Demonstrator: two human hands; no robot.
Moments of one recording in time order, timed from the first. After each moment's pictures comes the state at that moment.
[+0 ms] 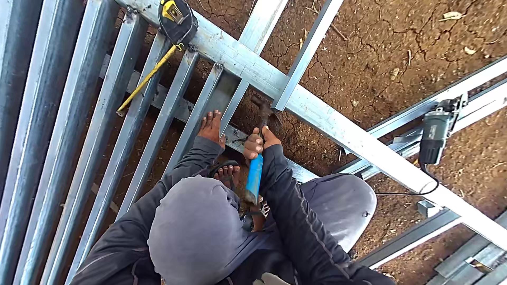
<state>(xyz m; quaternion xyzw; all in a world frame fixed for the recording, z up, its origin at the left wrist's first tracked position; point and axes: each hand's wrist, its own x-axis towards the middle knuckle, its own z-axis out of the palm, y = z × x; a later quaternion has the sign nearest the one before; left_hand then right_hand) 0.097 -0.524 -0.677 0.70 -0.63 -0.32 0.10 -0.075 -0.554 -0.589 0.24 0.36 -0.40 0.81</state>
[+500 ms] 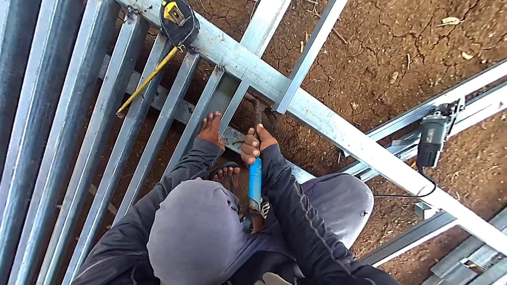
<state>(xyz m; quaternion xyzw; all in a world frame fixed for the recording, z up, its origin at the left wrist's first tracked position) 0.090 -0.538 -0.619 0.71 -0.57 -0.41 0.03 -0.066 -0.564 -0.581 0.18 0.42 -0.33 0.83</state>
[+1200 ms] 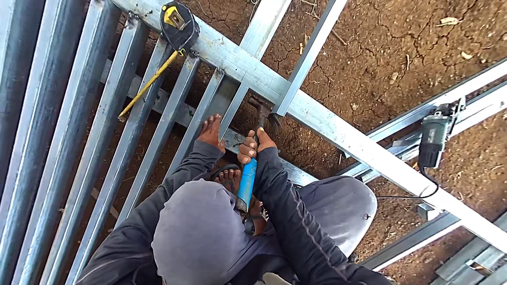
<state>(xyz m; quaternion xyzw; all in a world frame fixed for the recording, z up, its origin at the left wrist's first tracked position) 0.102 -0.525 -0.683 0.71 -0.61 -0.33 0.11 -0.056 -0.536 -0.611 0.16 0.36 -0.38 0.83</state>
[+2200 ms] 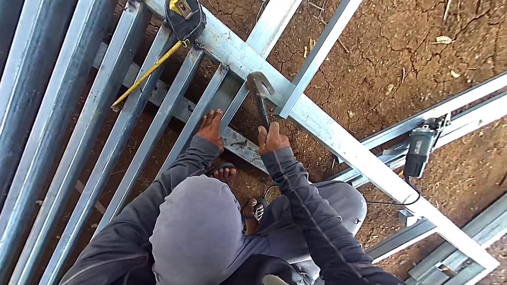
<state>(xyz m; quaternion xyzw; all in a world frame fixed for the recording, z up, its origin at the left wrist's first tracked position) 0.107 -0.528 -0.689 0.68 -0.64 -0.33 0.12 -0.086 -0.574 -0.589 -0.65 0.70 0.04 0.28</state>
